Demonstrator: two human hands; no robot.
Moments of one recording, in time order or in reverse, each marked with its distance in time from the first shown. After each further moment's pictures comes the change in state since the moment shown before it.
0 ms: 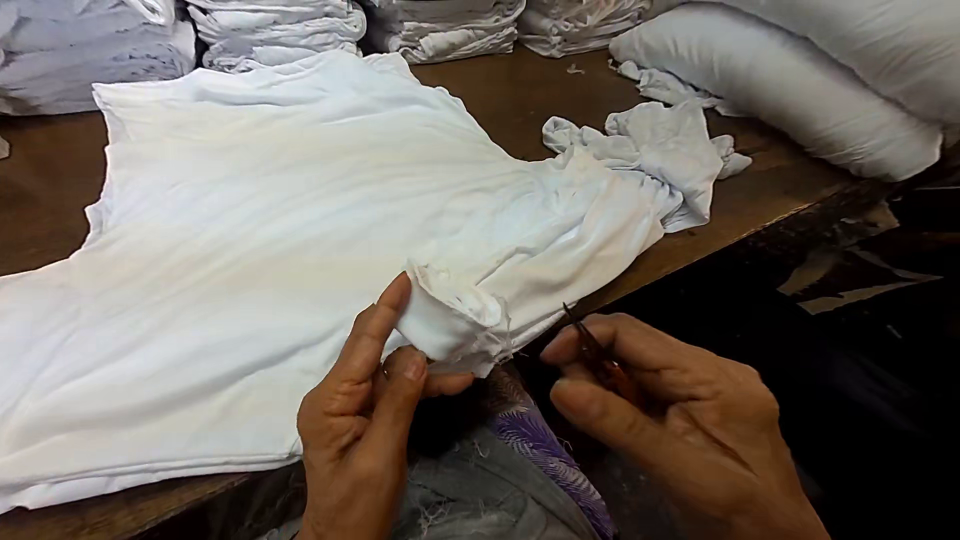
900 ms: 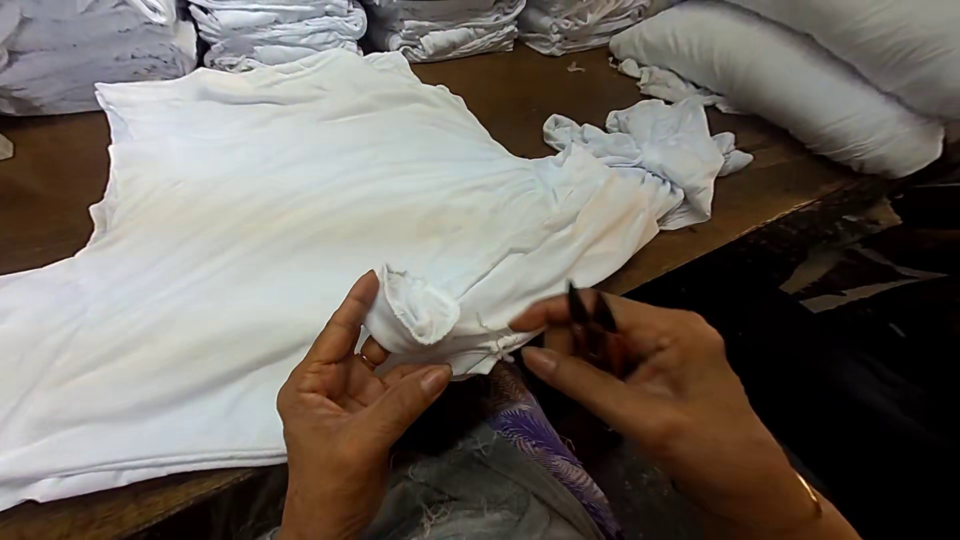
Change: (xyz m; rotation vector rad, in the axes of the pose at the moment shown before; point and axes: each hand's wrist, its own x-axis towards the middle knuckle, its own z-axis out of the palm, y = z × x) left_hand 0.001 0.001 -0.011 -0.155 0.112 -0.098; right_hand 0.016 0.003 0.004 0.086 -0.100 0.040
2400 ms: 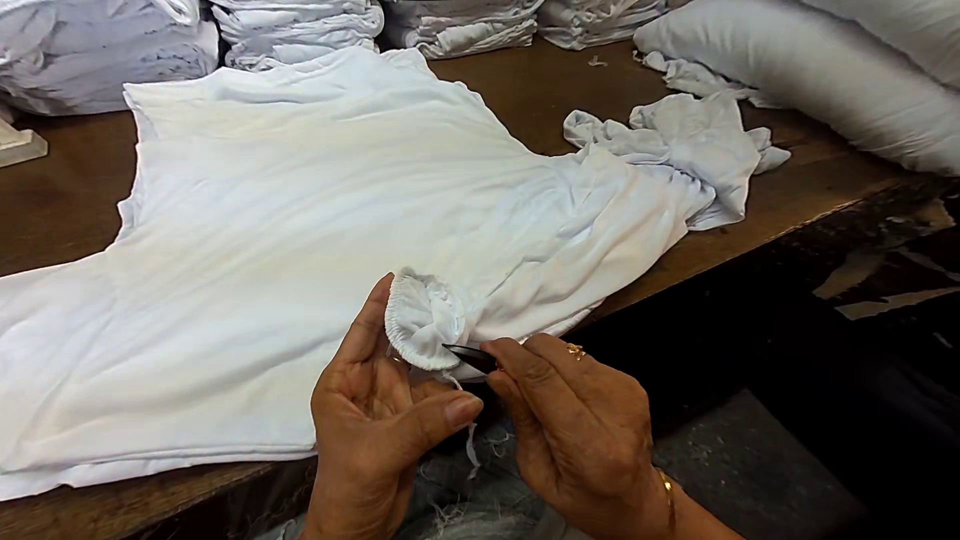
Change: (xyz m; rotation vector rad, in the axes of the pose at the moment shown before) left_hand -0.005 -0.004 -0.001 -0.202 -0.030 -0.051; right_hand -0.010 0.018 0.062 -0.601 0.251 -0.451
